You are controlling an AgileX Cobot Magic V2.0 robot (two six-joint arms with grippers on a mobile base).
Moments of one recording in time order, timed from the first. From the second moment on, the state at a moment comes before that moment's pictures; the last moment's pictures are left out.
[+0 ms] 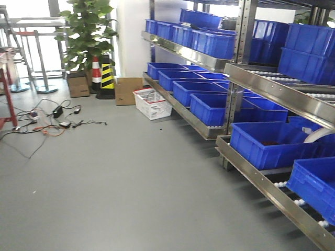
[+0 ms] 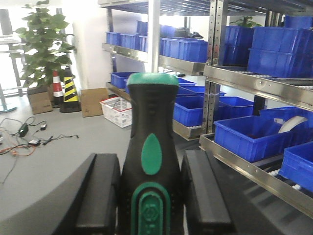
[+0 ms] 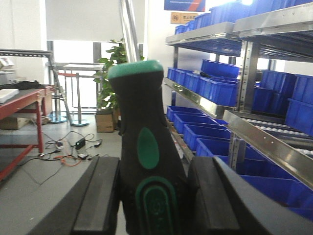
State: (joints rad) left arm -0.12 0.58 -0.98 -0.17 0.53 0.12; right arm 0.06 0.61 -0.91 0.40 0.32 -0.40
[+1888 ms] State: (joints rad) left arm -0.12 0.58 -0.98 -0.17 0.53 0.12; right arm 0.06 0.61 -0.91 0.40 0.32 -0.40
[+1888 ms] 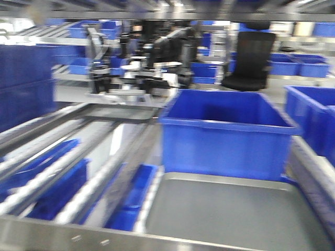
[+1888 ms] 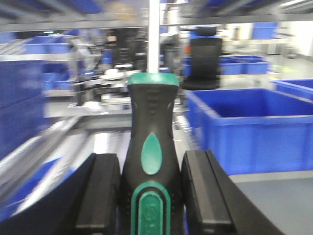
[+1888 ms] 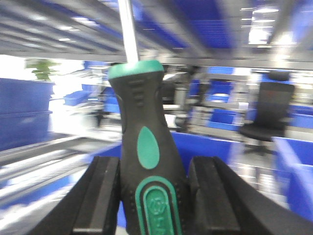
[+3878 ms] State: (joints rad) left arm -0.12 0.58 -0.93 -0.18 0.67 0.09; right arm 0.06 0.61 -0.91 0.42 0.61 -0.39
